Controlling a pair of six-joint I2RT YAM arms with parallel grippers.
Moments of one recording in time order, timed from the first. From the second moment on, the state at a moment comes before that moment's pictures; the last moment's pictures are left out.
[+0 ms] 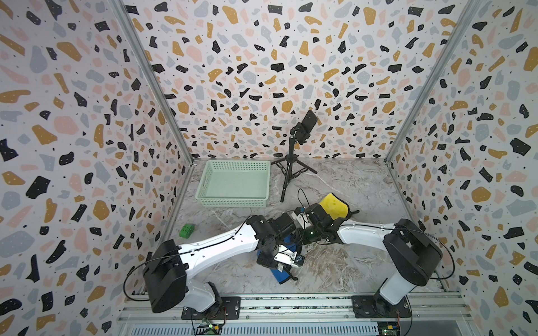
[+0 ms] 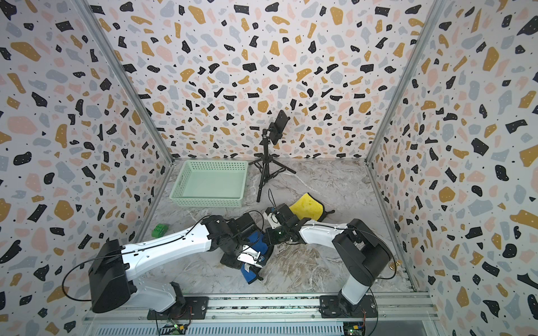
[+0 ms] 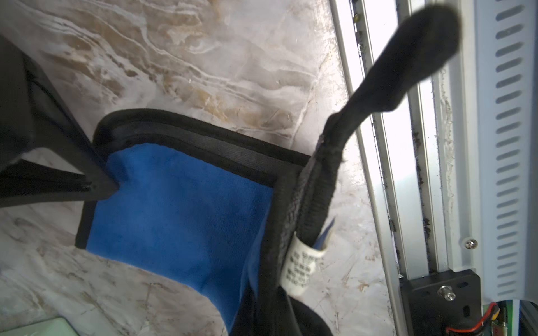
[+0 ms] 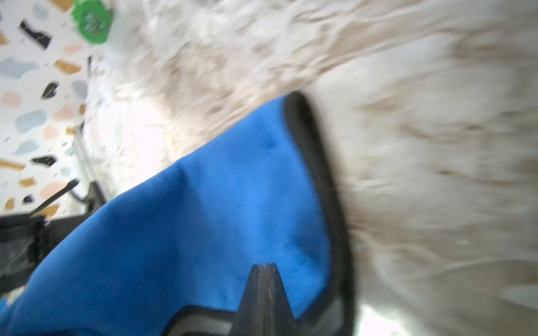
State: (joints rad) left arm -0.94 1.48 1.09 -1.07 0.14 0.97; right arm 0.76 1.69 0.83 -0.09 -0.45 0.49
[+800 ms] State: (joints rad) left arm -0.72 1.89 1.42 -1.12 0.15 1.18; right arm 0.68 1.73 0.74 0.06 -0.55 0.56
